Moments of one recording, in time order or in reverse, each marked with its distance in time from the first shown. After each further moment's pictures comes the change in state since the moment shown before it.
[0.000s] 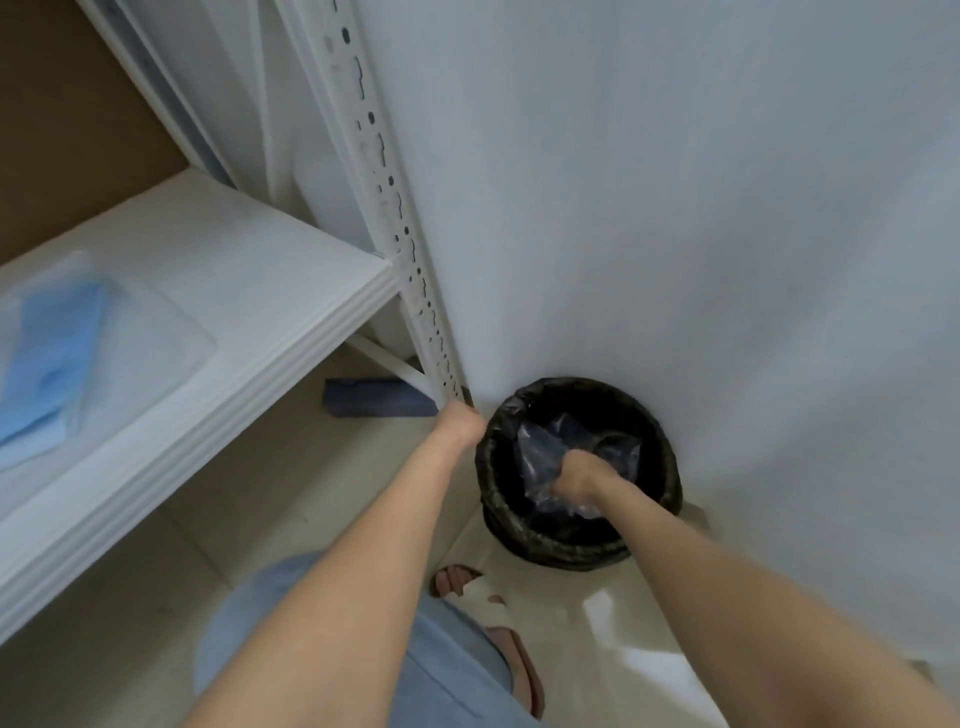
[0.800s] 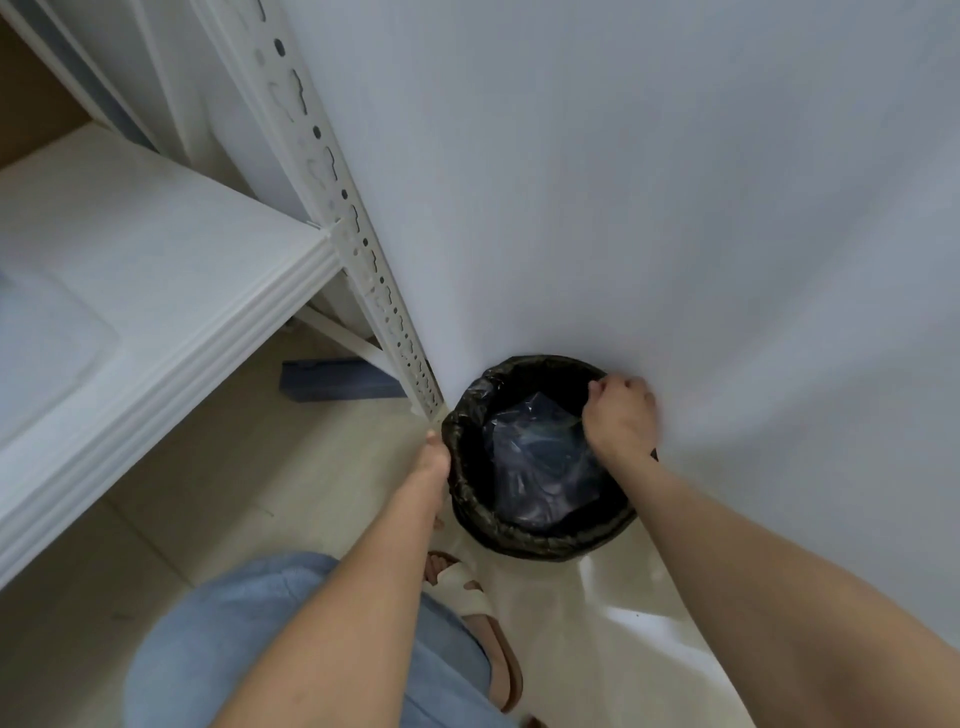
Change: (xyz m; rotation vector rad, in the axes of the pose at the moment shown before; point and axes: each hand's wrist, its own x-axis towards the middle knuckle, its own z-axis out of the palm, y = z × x) left_hand 0.008 -0.035 0.048 -0.360 -0.049 -0.432; right_hand 0.028 0.039 -0.033 0.147 0.653 0.218
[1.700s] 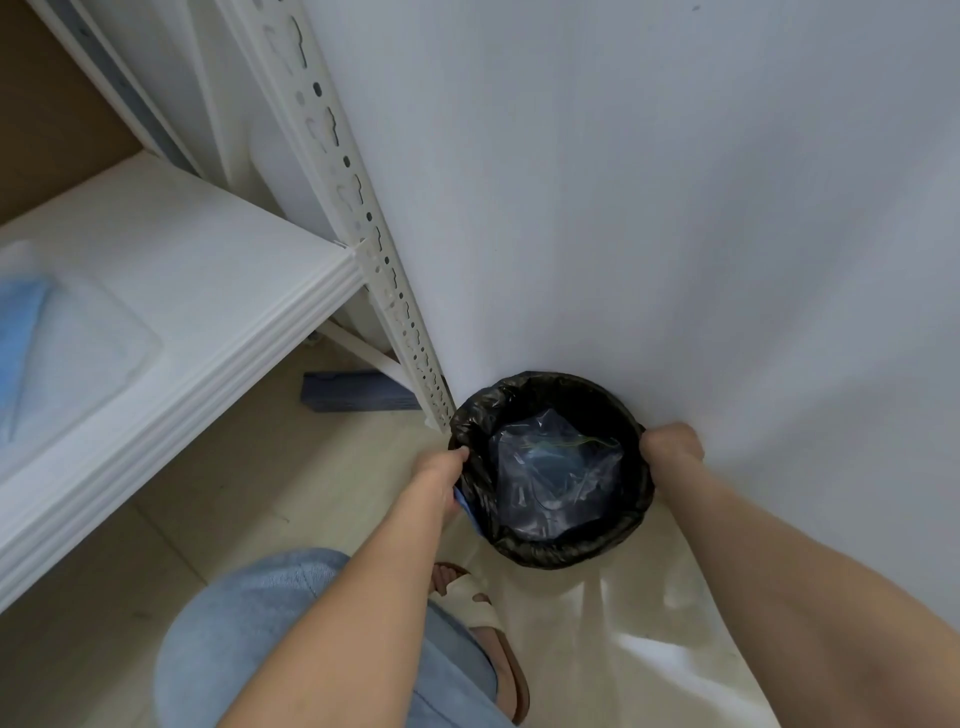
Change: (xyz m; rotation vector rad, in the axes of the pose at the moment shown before) left_hand 0.000 0.000 -0.004 -0.275 -0.064 0.063; right_hand 0.019 0.043 -0.018 0.266 -0.269 0.458
